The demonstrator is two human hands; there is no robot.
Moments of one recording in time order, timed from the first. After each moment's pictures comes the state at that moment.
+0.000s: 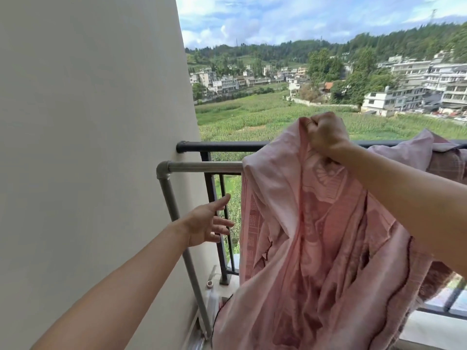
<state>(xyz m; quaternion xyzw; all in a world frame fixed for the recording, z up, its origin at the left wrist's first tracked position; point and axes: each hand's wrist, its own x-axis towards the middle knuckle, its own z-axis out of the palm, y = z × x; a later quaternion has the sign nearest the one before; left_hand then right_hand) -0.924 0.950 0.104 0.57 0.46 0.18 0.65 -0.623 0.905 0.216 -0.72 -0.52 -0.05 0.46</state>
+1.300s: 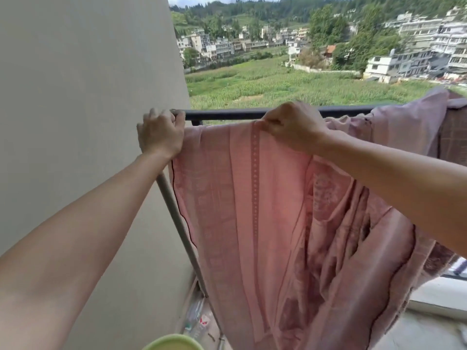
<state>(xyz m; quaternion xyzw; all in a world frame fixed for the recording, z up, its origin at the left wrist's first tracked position) -0.907 1.031 0.166 0.73 0.58 0.36 -0.07 -0.658 0.890 0.189 -0.63 -0.72 -0.13 0.27</state>
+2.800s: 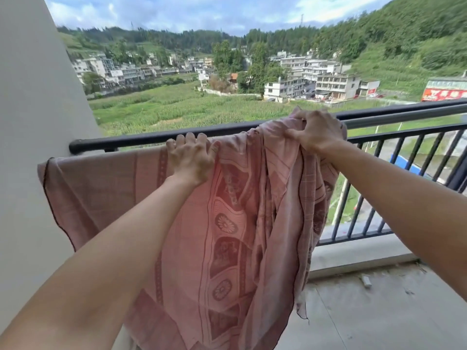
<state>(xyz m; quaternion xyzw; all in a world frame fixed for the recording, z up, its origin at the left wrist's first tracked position) -0.632 0.928 0.156 0.89 0.36 0.28 -0.10 -0.425 0.741 0.201 -0.88 -0.37 -0.17 0.26</state>
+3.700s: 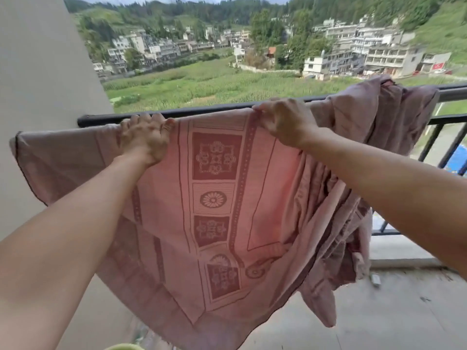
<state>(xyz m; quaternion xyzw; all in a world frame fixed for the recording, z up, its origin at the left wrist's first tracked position) -0.670 0.963 0.133 0.84 0.47 0.24 -0.15 -0.416 0.771 0.159 -0.73 -0.62 -0.18 0.23</state>
